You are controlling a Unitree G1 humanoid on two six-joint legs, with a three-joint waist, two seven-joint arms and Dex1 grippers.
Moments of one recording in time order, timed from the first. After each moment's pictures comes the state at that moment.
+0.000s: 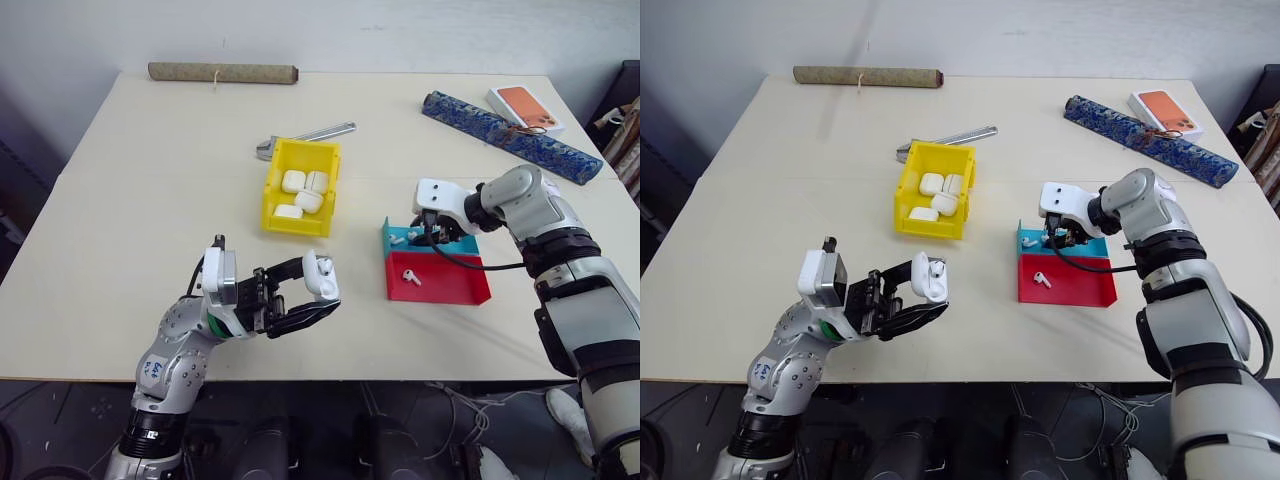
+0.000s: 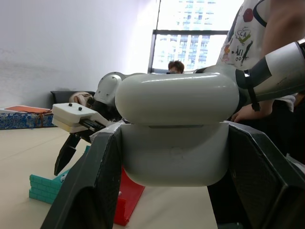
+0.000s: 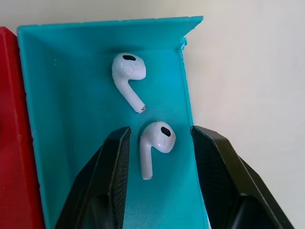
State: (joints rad) left arm -0.20 0.32 -0.01 -0.27 -0.70 0.21 -1.04; right arm -1.18 -0.62 0.38 1.02 -0.25 -0.02 1.24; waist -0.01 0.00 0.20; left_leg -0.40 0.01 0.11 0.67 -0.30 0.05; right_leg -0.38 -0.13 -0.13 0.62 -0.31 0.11
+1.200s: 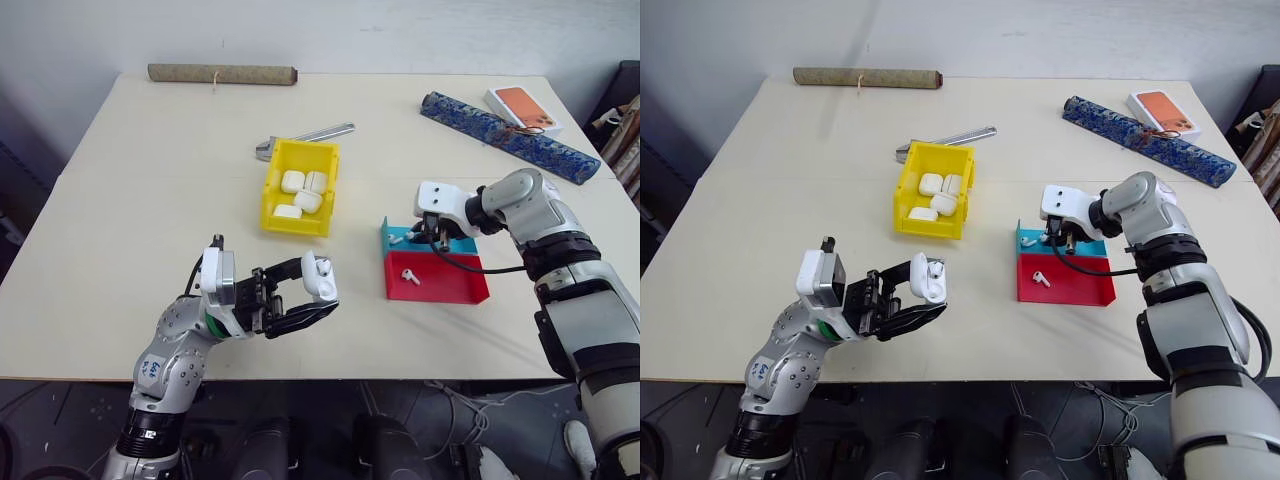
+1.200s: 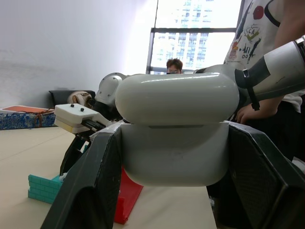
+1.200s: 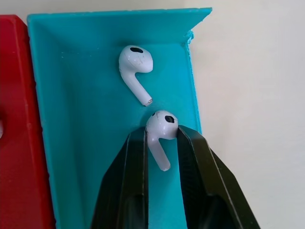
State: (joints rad) left arm -0.20 0.33 -0.01 -0.27 -0.70 0.21 -1.05; right arm -1.15 -0.62 0.35 1.00 -0.26 -0.04 1.24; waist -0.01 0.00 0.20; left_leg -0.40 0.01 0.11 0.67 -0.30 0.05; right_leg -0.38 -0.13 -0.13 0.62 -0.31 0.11
